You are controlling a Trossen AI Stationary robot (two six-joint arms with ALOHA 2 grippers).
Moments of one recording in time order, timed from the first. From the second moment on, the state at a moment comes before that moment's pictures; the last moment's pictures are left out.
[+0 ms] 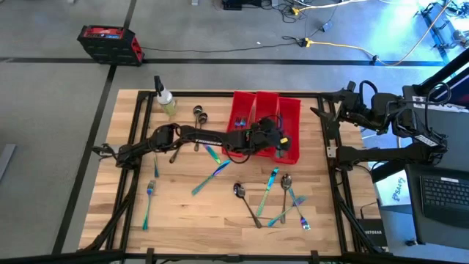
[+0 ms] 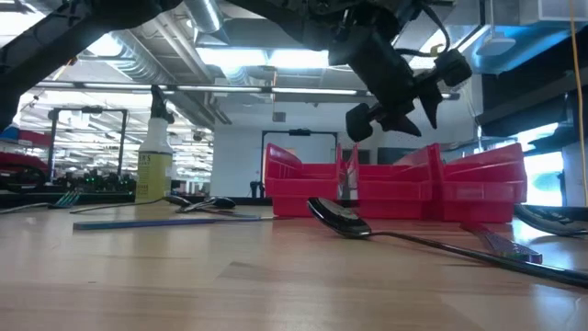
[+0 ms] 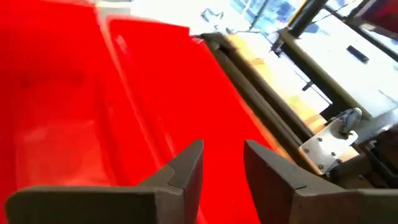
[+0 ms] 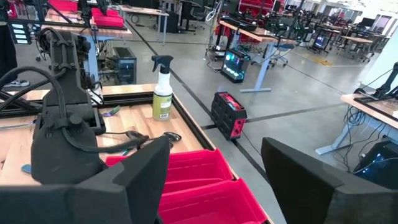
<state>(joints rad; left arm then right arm) 0.03 2.38 2.05 -0.13 -0.63 -0.75 -0.15 0.61 1.11 -0.72 0.30 -0.08</state>
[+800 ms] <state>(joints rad) -0.21 2.08 1.90 -0.36 -0.63 -0.19 -0.15 0.68 0.64 -0.45 -0.23 0.07</state>
